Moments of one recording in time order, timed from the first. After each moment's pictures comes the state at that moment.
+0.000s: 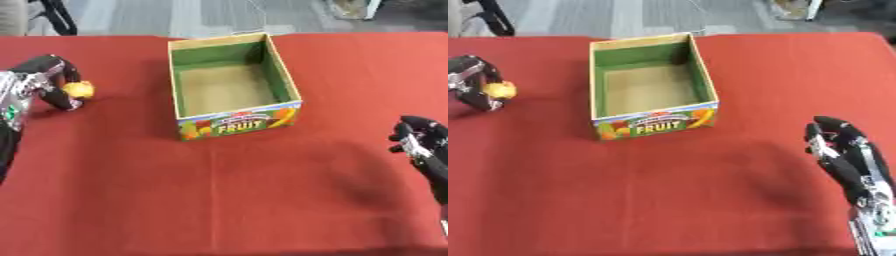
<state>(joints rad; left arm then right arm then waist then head) -0.92 0.55 0.08 -0.66 -1.10 -0.15 -0.25 -0.18 -0.27 -0.04 -1.58 -0.07 -0.11 0.01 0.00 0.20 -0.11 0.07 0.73</state>
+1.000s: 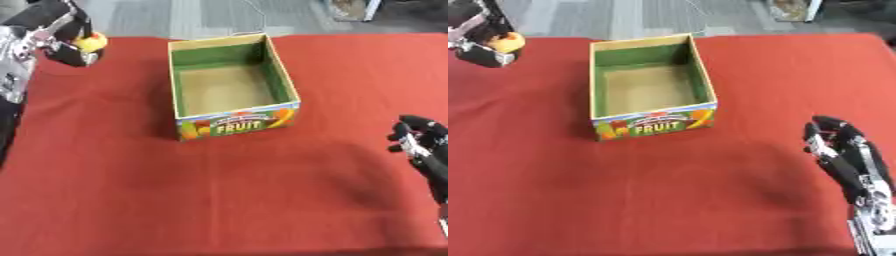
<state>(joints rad) -0.96 0.51 -0.01 -1.00 -0.95 -0.26 -0.28 -0.18 -0.27 -0.04 -1.58 -0.07 -0.11 0.01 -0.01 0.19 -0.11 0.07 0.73</state>
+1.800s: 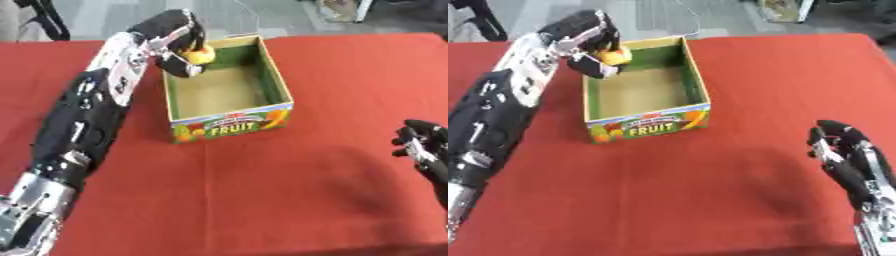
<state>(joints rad) -1.00 0.22 -0.10 -0.95 -1.05 -0.31 -0.31 -0.19 -0.26 -0.02 -1.58 -0.07 -0.10 0.03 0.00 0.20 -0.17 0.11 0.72</state>
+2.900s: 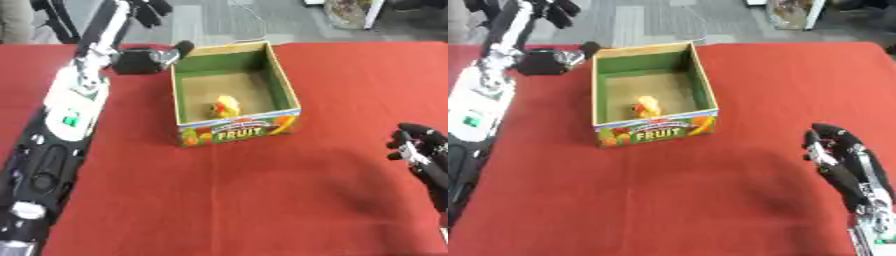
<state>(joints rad) -0.68 0.38 0.00 -1.54 -0.33 -0.17 -0.05 -0.18 -0.26 -0.04 -1.58 -0.07 -0.11 0.02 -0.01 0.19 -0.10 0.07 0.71</state>
